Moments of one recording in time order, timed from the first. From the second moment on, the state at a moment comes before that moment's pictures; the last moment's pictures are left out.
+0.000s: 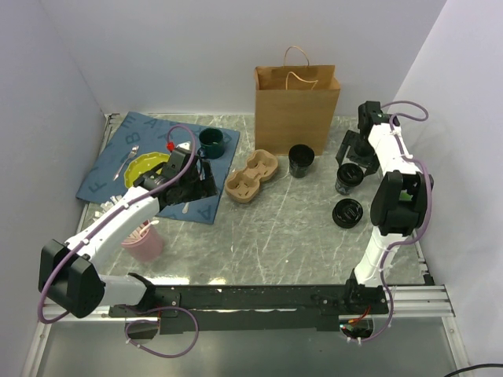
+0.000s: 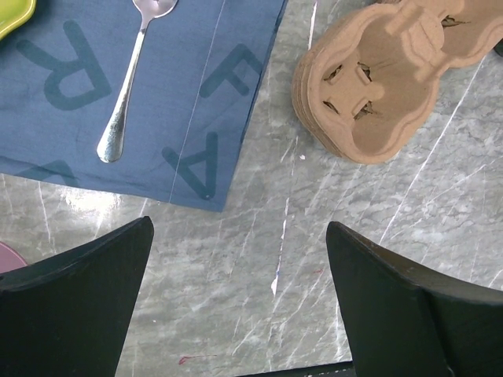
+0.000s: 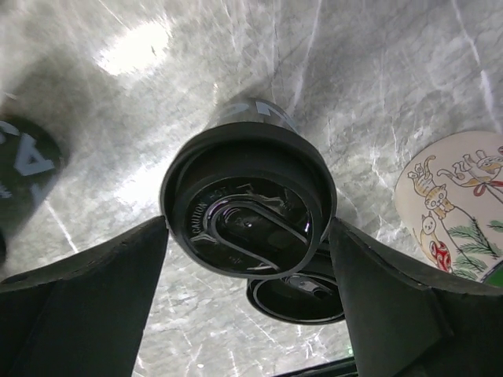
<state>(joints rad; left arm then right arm) -0.51 1.29 1.07 -0.65 -0.16 -0.67 -0.08 1.92 1.71 -1.06 0.13 0.38</state>
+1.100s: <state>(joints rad) -0.51 1.29 1.34 -0.76 -0.12 -0.70 -0.07 1.80 2.05 -0.62 -0.25 0.39</state>
